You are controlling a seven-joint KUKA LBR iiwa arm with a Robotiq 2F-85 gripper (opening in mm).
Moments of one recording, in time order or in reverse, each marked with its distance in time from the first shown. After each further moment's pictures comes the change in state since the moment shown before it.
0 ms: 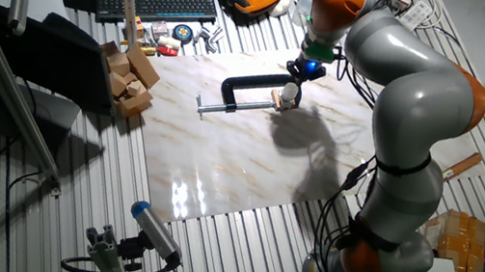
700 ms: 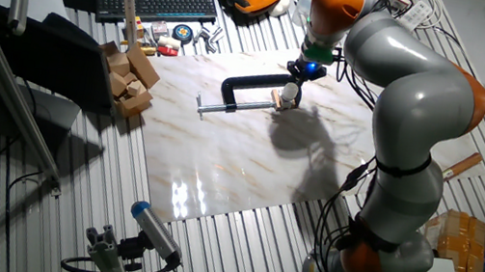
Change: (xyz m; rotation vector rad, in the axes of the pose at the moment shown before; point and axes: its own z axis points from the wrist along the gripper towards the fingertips) arm -0.001 0.000 0.005 0.014 -0.025 0.005
